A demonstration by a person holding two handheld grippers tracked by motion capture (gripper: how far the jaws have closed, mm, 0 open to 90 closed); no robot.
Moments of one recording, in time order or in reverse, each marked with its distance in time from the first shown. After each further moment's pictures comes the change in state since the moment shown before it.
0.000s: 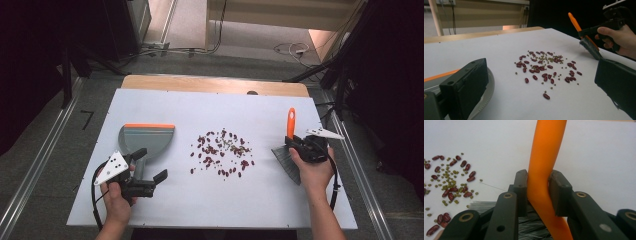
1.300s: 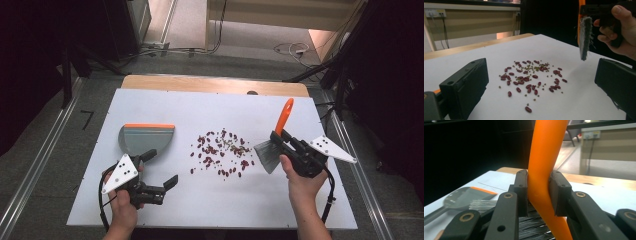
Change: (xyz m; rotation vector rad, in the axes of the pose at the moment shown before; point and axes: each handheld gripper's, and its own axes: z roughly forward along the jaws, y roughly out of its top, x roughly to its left) left arm -0.039 0.019 0.005 -0.031 -0.055 0.072; right arm 0.082 0.012 -0.066 -0.411 0.283 -0.052
